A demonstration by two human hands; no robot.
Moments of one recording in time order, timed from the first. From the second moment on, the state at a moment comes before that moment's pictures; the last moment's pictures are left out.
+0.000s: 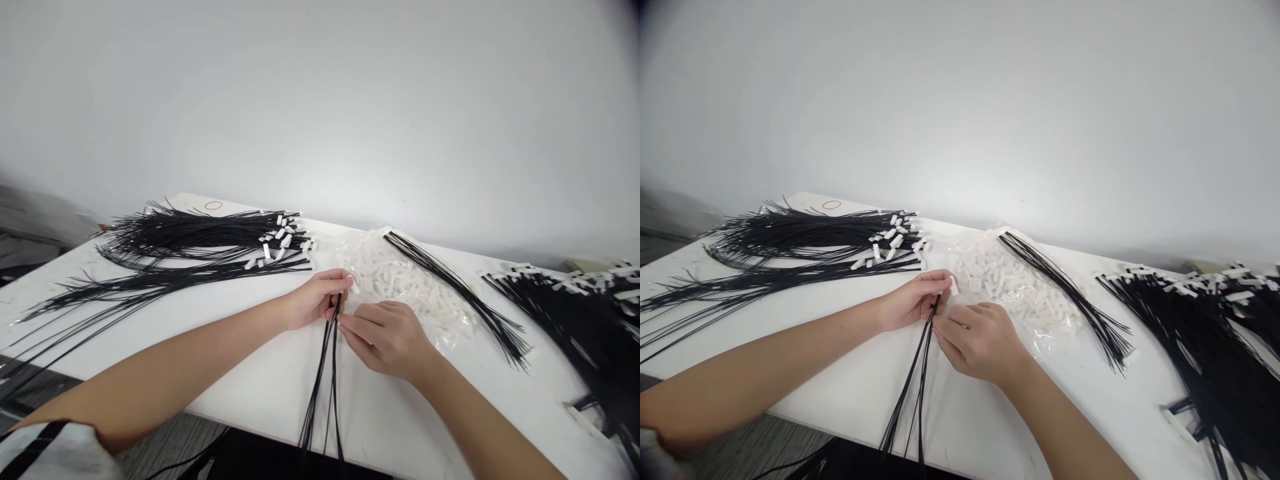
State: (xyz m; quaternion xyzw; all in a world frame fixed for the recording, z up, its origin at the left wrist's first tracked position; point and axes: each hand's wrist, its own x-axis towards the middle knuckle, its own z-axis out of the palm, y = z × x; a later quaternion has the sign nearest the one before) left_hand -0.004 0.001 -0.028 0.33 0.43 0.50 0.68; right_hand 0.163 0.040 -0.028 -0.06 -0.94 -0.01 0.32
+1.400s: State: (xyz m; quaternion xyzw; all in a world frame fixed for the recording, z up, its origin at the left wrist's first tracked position) left_hand -0.006 0.003 -0.029 0.32 0.44 0.48 0.69; right_hand 0.171 0.075 -0.003 -0.32 -0.55 0.54 0.55
